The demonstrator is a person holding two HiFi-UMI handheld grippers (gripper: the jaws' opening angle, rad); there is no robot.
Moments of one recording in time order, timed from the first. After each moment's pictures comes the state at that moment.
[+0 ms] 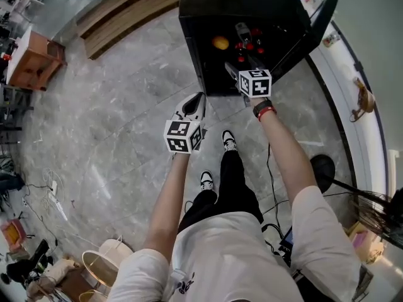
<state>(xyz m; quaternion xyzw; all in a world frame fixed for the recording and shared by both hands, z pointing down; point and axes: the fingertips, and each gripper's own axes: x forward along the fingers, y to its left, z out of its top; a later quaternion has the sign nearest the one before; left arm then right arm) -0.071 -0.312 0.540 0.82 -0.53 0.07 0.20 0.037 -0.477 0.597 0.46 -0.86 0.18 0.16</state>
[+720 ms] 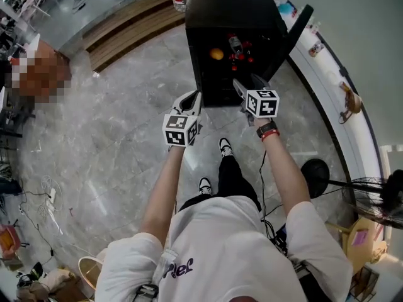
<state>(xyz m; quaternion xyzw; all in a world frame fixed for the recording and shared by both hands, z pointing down) -0.078 -0.247 0.439 0.84 -0.52 0.07 0.14 0.076 -0.337 0.477 0.48 -0.85 0.18 0.13</state>
